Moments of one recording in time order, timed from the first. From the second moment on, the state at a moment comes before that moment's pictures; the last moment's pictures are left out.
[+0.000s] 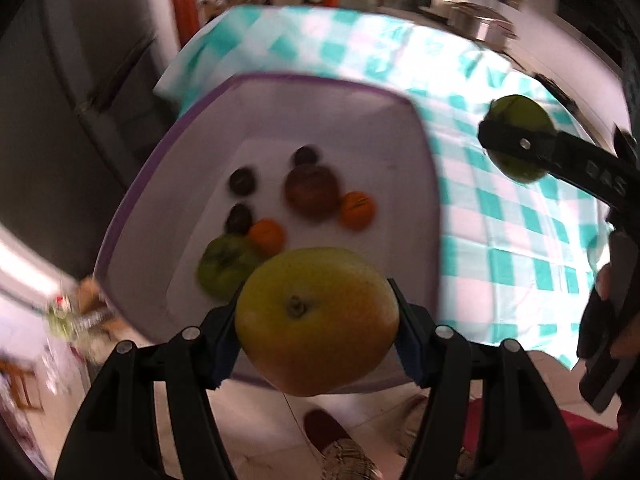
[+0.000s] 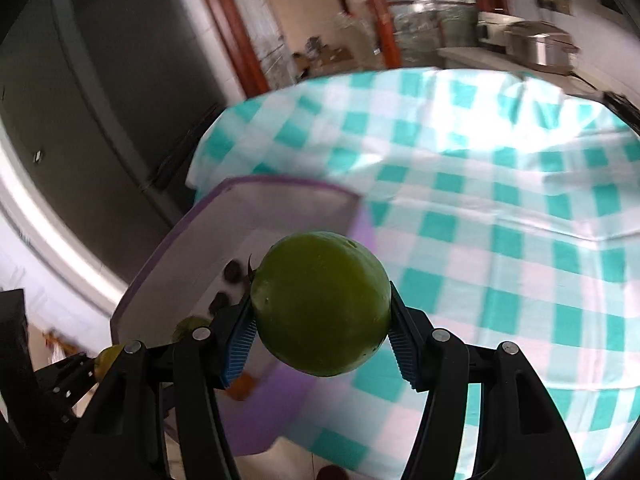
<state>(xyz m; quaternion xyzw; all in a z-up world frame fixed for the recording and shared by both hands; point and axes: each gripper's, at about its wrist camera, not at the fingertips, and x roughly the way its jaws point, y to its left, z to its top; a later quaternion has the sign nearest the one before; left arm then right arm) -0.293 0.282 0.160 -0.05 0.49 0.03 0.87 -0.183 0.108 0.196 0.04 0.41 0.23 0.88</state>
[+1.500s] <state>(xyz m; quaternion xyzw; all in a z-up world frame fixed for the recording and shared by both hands) -0.191 0.278 0.105 0.01 0.61 -0.05 0.79 -0.056 0.252 0.128 -0.21 0.53 0.24 0.79</state>
